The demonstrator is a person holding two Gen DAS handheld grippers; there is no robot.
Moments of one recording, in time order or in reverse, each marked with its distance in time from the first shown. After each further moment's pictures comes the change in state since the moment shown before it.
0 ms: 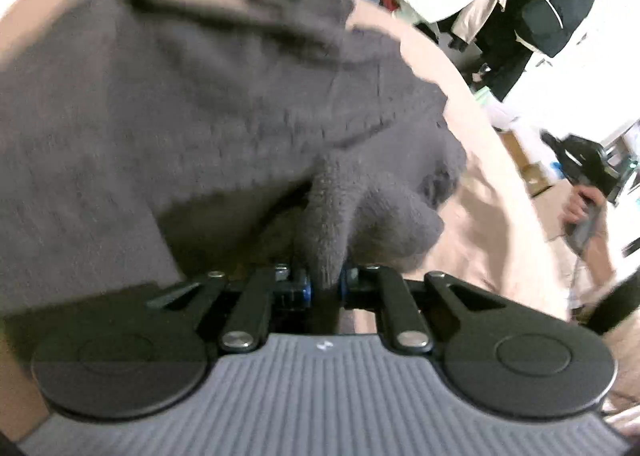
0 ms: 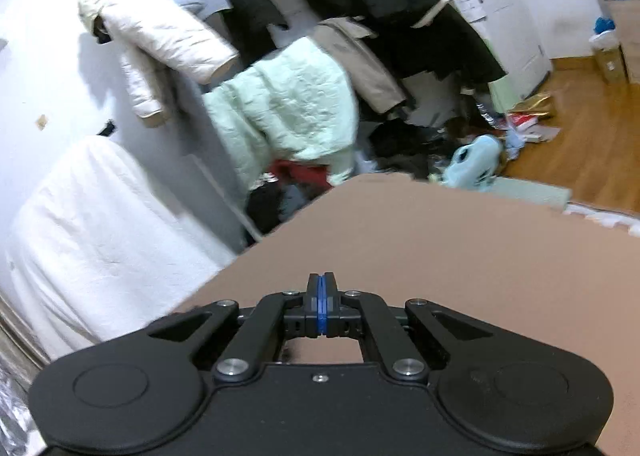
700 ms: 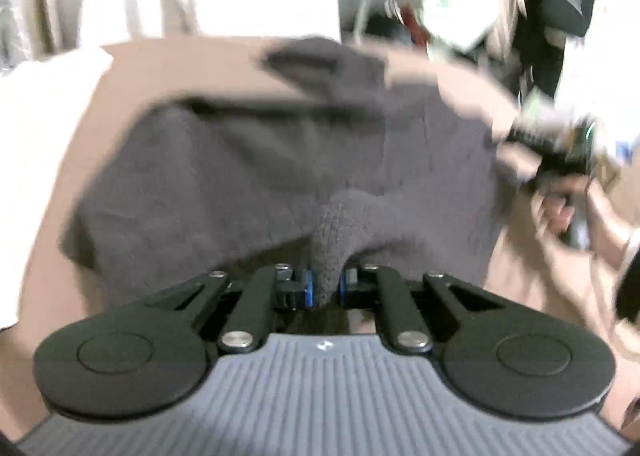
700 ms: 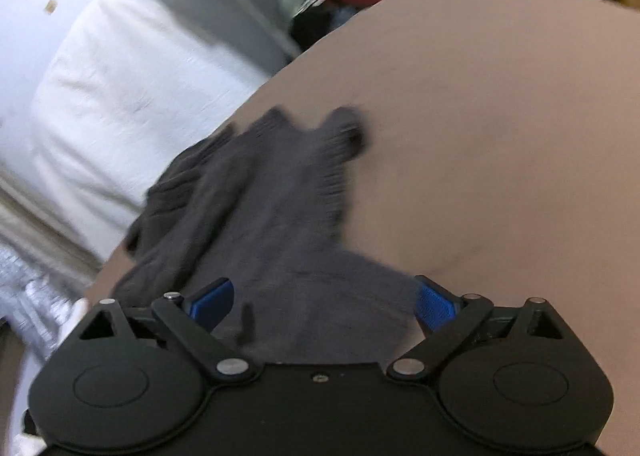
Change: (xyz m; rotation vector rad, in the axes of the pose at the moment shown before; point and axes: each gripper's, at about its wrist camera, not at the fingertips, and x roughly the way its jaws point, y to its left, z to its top) left arm -0.062 0.004 -0.005 0.053 -0.136 0.209; right arm 0.120 0.067 -0.104 -0.009 0.482 0.194
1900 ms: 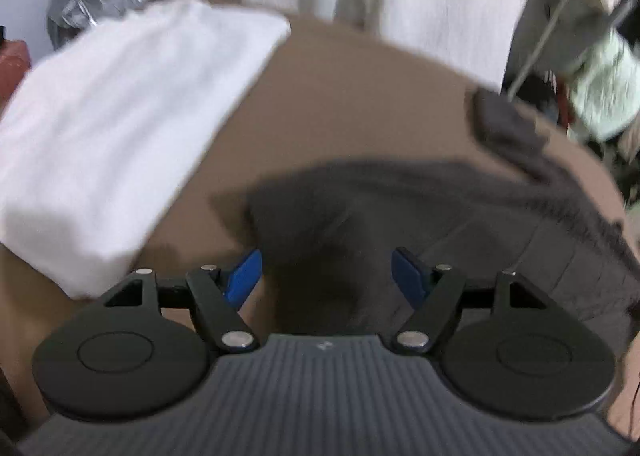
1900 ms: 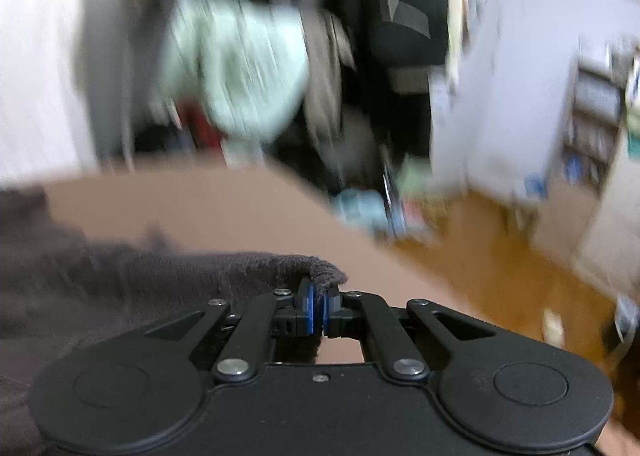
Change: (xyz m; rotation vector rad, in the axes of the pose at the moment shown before) left arm 0.030 0.106 0.012 -0.331 0.045 0.254; right arm -0.075 0.000 0.021 -0.348 -0.375 -0.839
